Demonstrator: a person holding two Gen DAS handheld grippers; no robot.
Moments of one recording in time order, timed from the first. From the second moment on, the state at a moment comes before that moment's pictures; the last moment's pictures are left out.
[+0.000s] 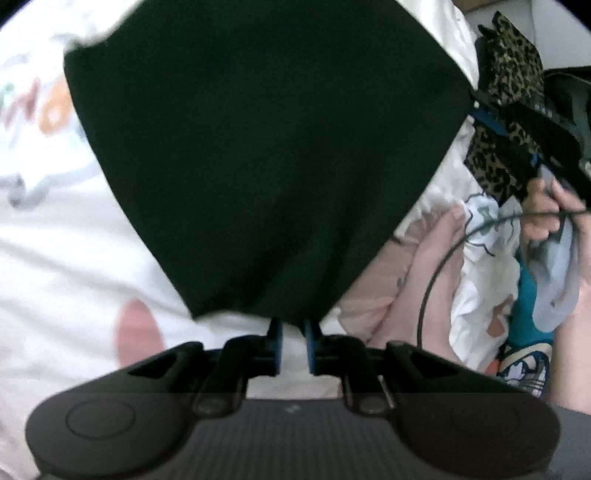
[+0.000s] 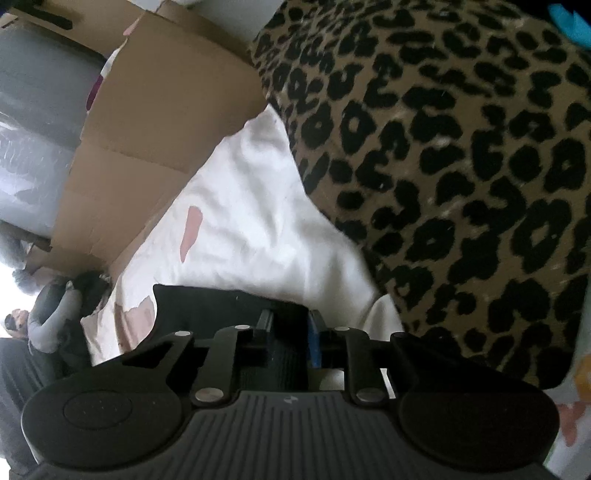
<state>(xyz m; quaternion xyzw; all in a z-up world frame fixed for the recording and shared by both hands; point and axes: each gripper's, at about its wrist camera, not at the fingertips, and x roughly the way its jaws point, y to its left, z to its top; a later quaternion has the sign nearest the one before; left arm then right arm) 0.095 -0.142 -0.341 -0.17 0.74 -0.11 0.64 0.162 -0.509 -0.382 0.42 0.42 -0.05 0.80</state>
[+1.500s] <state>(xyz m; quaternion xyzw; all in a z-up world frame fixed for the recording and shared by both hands) 0.317 -0.104 -0.298 0.06 0.55 -0.31 0.77 0.152 -0.480 -0.364 0.28 0.45 -0.07 0.85</state>
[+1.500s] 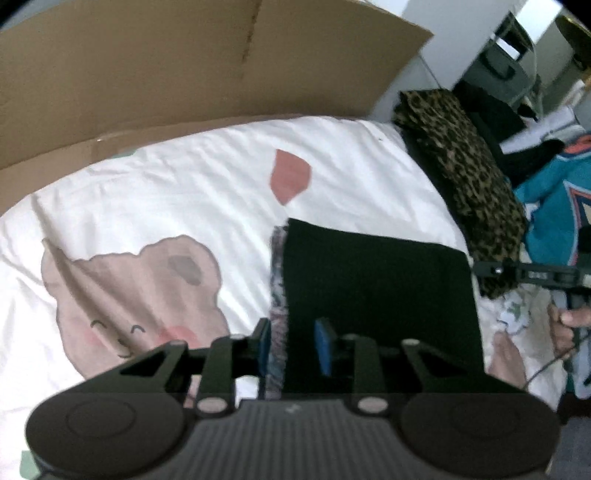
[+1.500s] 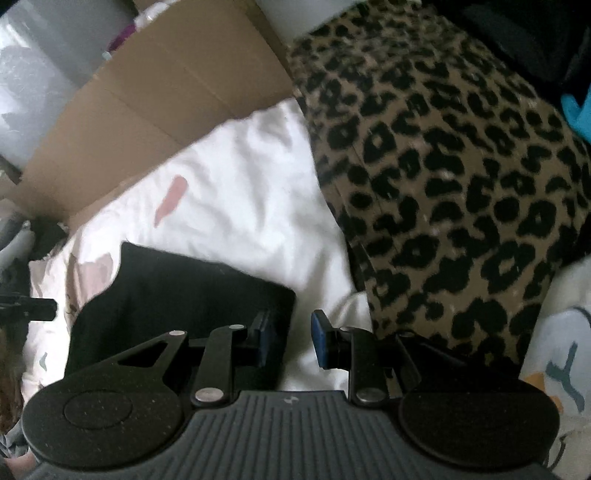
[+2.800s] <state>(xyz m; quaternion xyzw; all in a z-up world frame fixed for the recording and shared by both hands) 0.303 -0.113 -0.329 0.05 0.55 -0.31 0.78 0.150 -0.461 -0.377 0.27 0.45 -0.12 0.84</state>
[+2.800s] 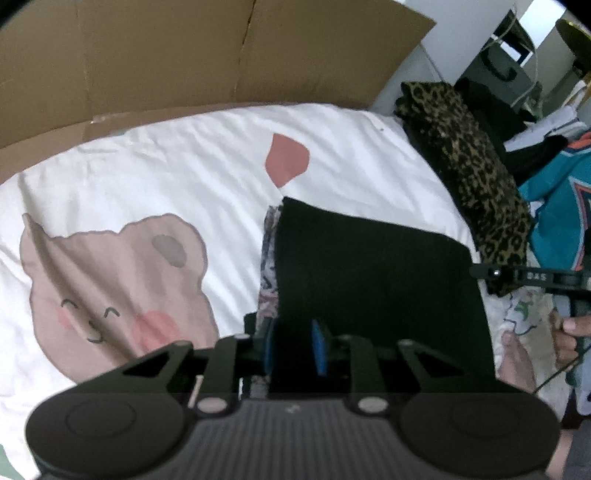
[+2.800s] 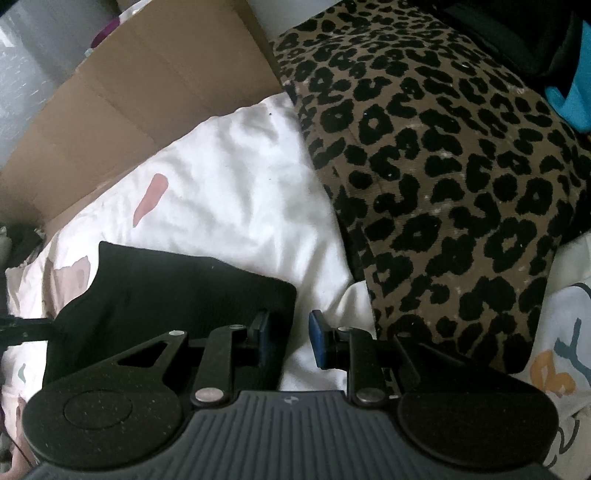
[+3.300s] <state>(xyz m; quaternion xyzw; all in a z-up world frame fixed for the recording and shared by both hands) 0.307 -0.100 -0.329 0.03 0.55 -0.30 0.78 0.138 -0.457 -0.381 0.29 0.46 -0.10 0.84</state>
